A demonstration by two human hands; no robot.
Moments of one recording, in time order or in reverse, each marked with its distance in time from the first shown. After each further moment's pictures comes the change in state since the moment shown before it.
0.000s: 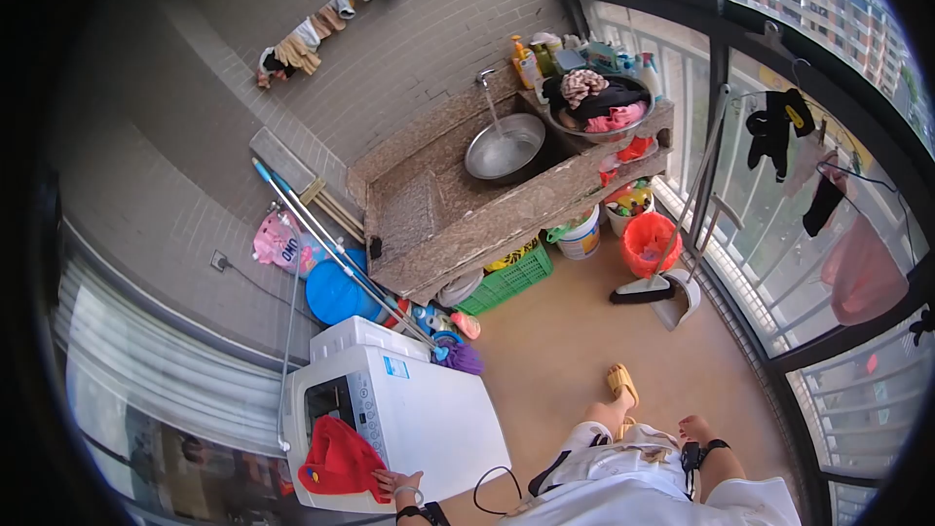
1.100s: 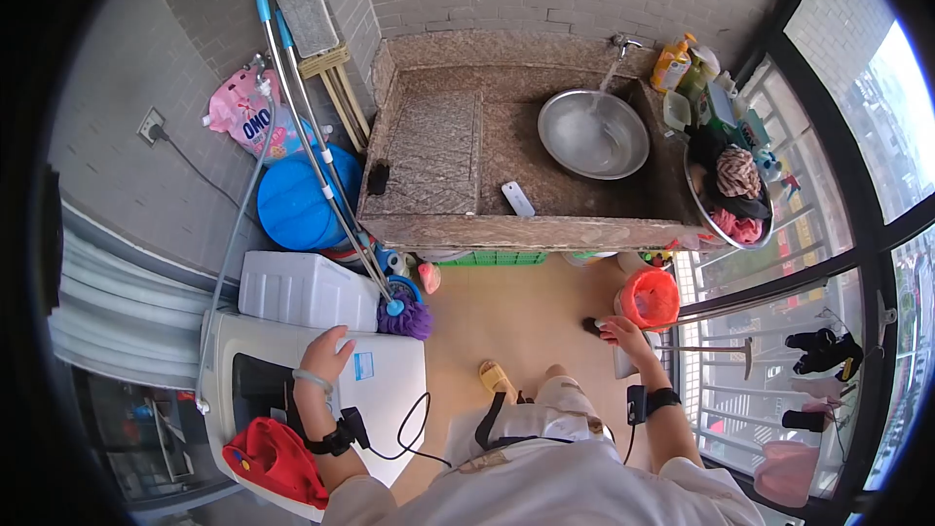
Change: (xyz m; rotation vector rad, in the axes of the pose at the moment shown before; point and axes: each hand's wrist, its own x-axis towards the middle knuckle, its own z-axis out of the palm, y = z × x) left_hand 0.139 0.253 -0.230 -0.297 -0.042 0.932; right_hand 0.042 -0.564 0.068 -0.002 -0.222 -0.452
